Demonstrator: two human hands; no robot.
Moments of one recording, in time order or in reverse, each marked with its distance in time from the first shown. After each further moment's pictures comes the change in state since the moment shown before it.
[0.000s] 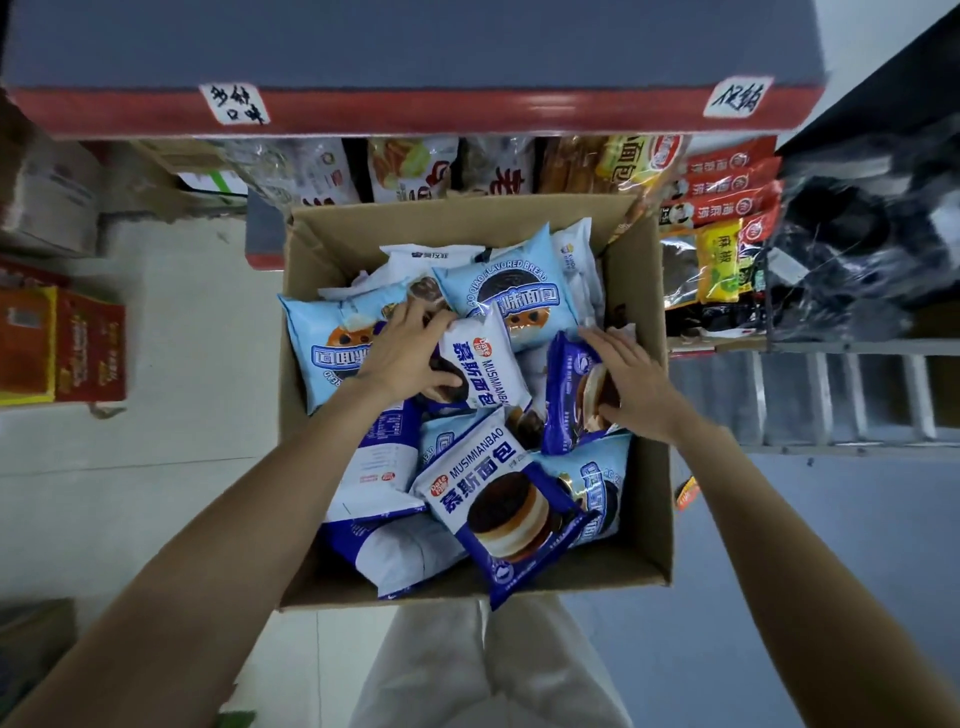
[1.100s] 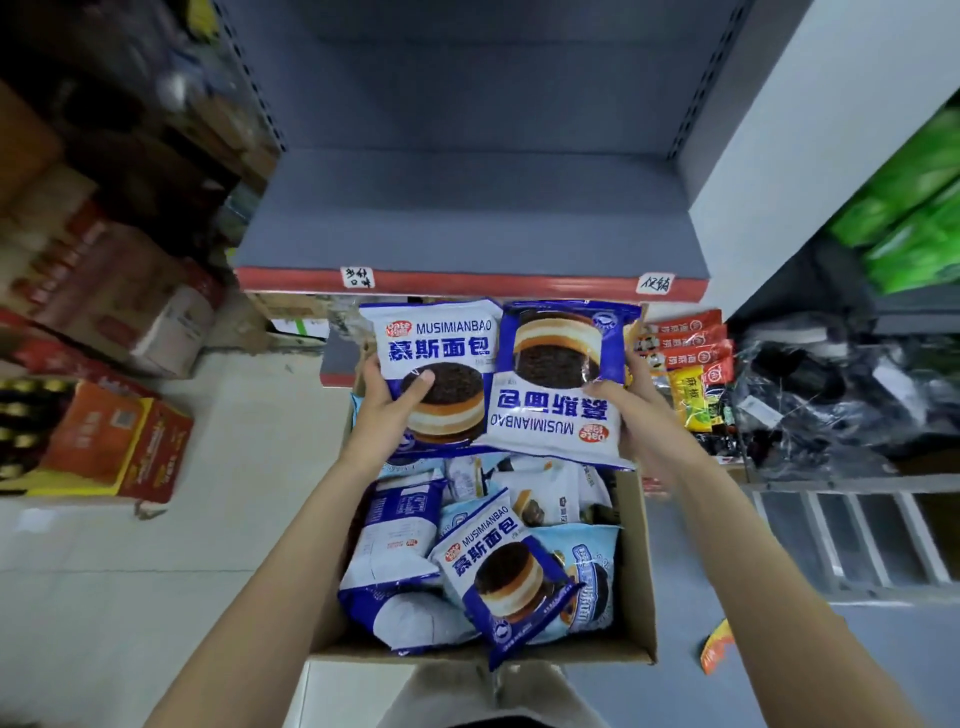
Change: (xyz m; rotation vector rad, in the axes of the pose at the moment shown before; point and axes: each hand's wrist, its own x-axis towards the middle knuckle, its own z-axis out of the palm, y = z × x) left_hand -0.113 0.054 -0.116 -1.221 0.587 -0.274; right_hand -0.075 -0.121 -0.126 1.280 0.224 0.140
